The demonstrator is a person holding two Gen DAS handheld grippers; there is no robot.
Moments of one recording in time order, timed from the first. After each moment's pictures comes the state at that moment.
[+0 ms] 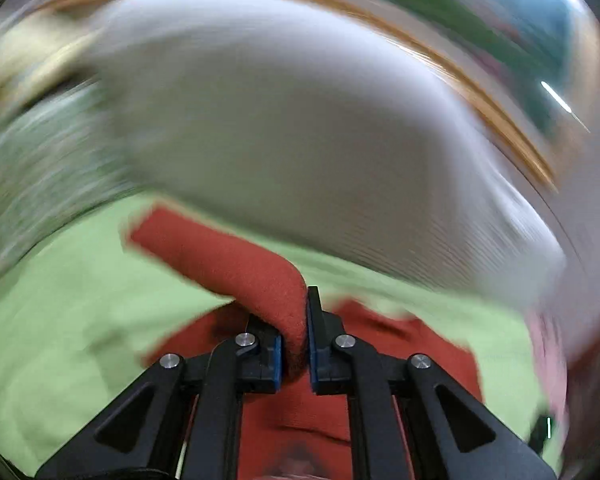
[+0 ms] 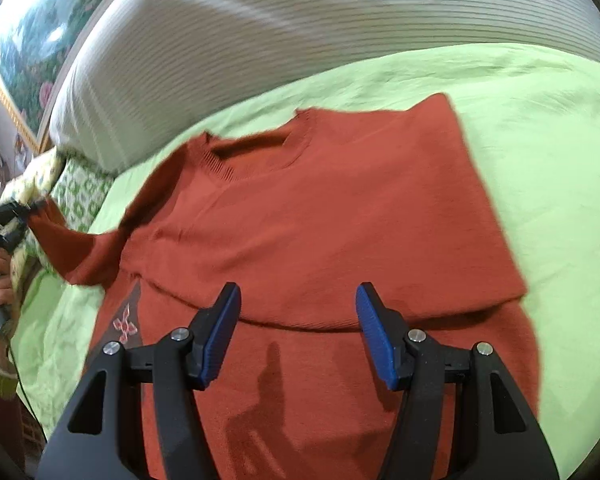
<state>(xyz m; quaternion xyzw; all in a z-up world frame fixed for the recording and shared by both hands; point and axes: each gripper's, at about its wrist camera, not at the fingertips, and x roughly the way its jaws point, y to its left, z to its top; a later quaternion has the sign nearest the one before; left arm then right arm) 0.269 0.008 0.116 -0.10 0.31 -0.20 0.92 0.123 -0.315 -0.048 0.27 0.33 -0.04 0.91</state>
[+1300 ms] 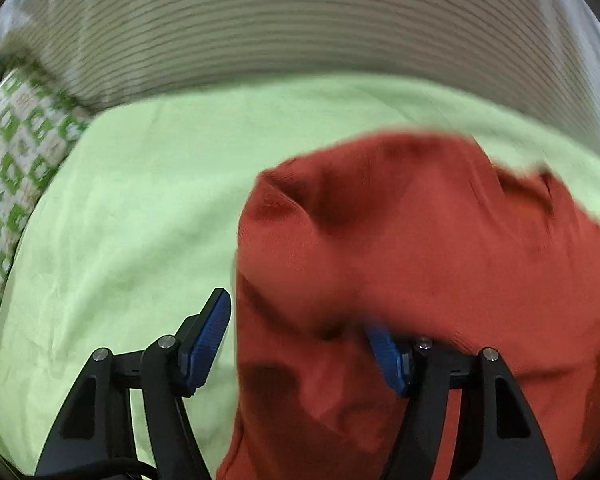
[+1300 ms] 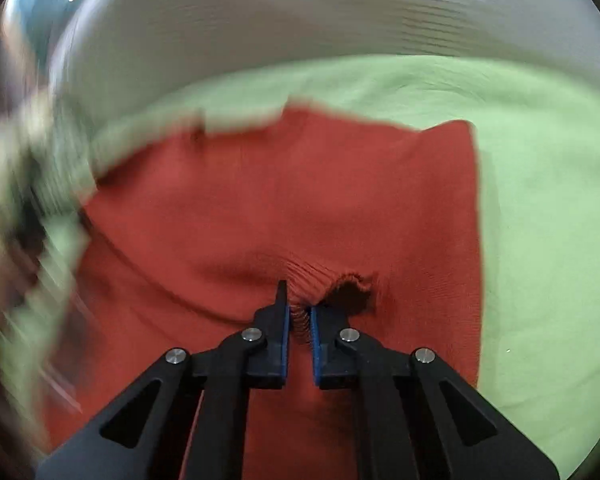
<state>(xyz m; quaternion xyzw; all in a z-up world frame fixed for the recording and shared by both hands) 0.390 -0.027 -0.034 0.04 0.48 -0.04 0.88 0.170 -0.370 -0.052 0.27 0.34 0.00 0.90</state>
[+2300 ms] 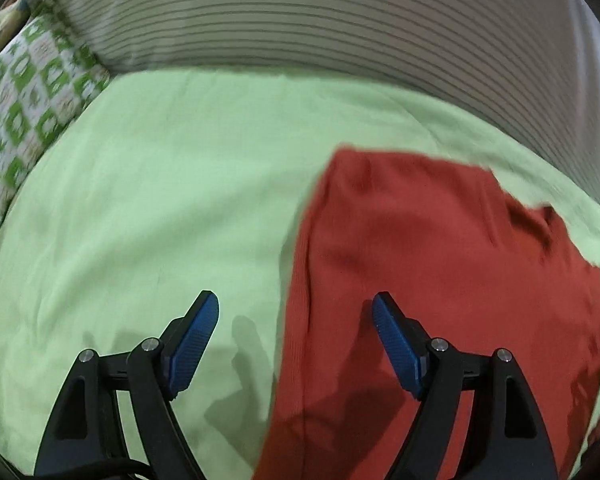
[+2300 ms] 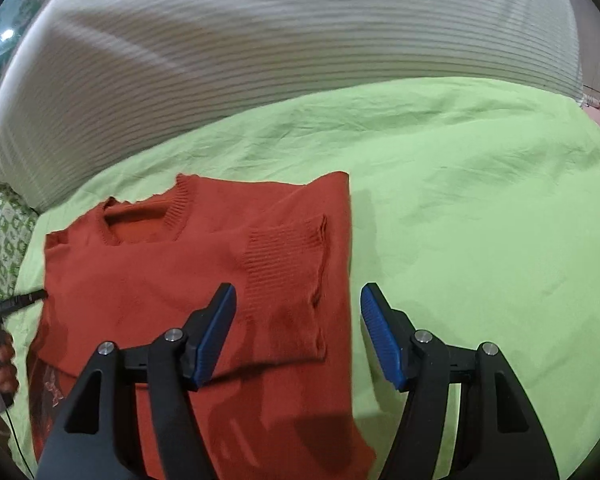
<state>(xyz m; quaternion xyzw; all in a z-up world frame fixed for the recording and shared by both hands) 0.403 -0.013 -0.047 -0.01 0.50 -0.04 0.87 0.180 -0.395 -0.056 0.21 0.36 -0.16 0.89</state>
